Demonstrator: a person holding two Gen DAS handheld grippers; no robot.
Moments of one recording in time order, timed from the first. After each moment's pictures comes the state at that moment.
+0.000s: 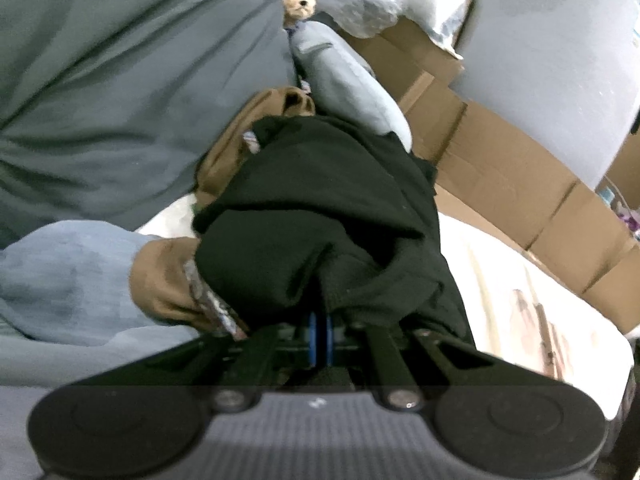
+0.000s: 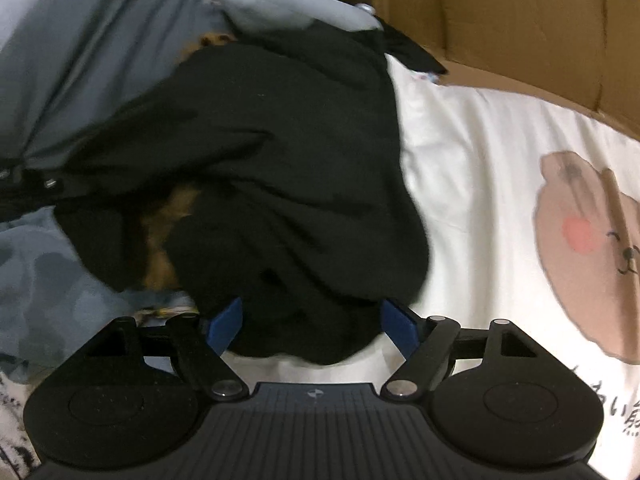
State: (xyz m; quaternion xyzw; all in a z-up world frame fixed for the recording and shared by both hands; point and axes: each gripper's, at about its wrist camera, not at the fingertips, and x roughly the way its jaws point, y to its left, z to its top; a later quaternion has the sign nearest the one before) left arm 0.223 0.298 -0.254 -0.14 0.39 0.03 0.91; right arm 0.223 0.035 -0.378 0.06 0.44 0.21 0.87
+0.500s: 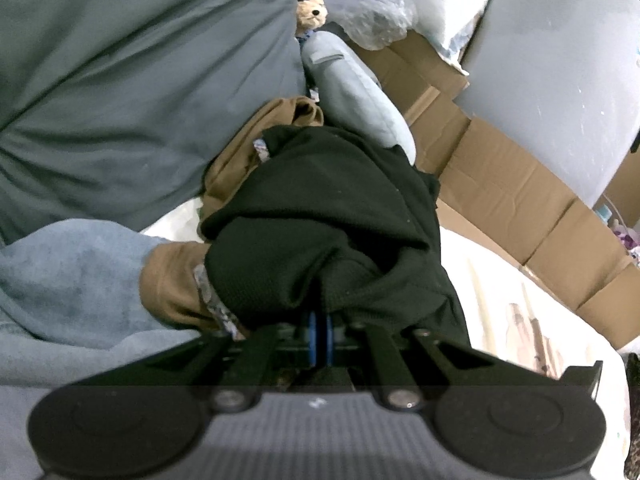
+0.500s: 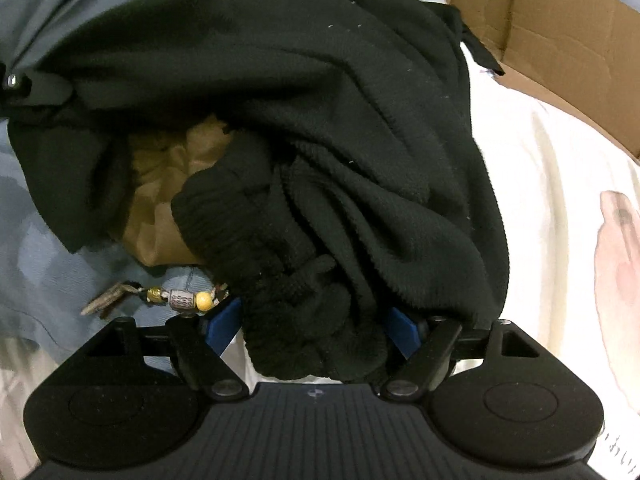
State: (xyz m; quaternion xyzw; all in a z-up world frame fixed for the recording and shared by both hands) left arm 0.218 0.308 -0.252 -0.16 0.38 0.03 0.91; right arm 0.254 0.100 -0.409 -0.04 0.47 0.22 0.86
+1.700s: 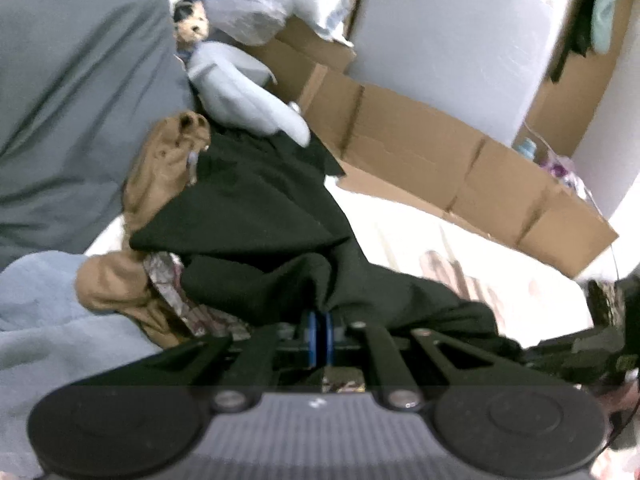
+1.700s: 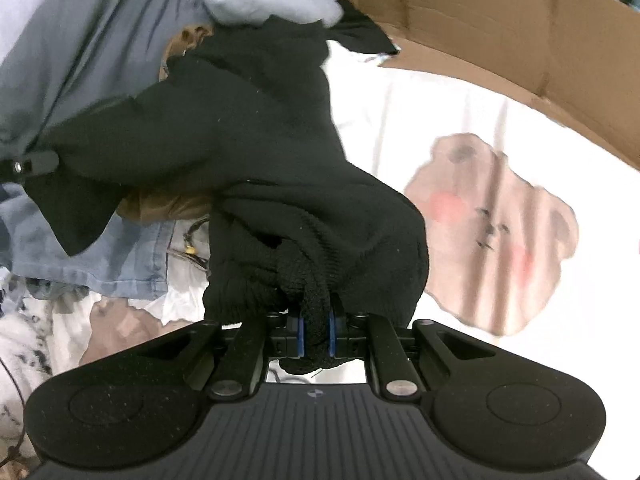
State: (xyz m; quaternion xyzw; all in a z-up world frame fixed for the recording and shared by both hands) left arm 0.182 0.202 -0.192 -0.06 0.41 -0.08 0.91; right arm 0.201 -0.108 -0.320 0.03 0.50 0.22 0.83
